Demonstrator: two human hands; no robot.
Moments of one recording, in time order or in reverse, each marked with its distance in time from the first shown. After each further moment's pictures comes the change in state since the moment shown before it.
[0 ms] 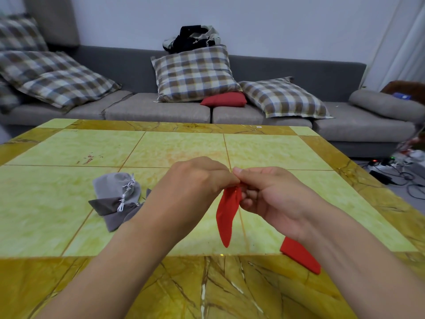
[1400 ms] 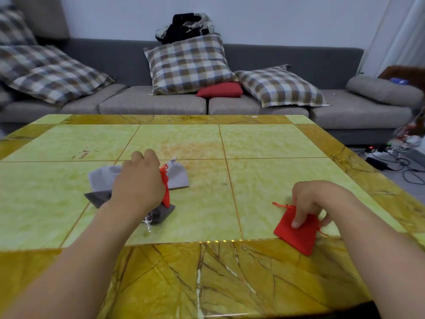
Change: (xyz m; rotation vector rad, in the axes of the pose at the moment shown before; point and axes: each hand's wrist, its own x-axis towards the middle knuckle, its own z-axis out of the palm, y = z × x) left_hand -0.034 -0.067 0.024 0.362 -0.380 -0.931; right_hand 0.032 0.017 -0.111 -1.544 -0.027 0.659
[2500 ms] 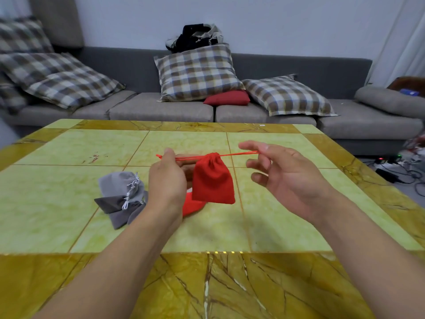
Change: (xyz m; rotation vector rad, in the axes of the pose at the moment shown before) left_hand -0.020 0.058 -0.026 -1.679 0.019 -0.395; right_hand -0.051 -0.067 -0.010 1.589 0.112 -0.972
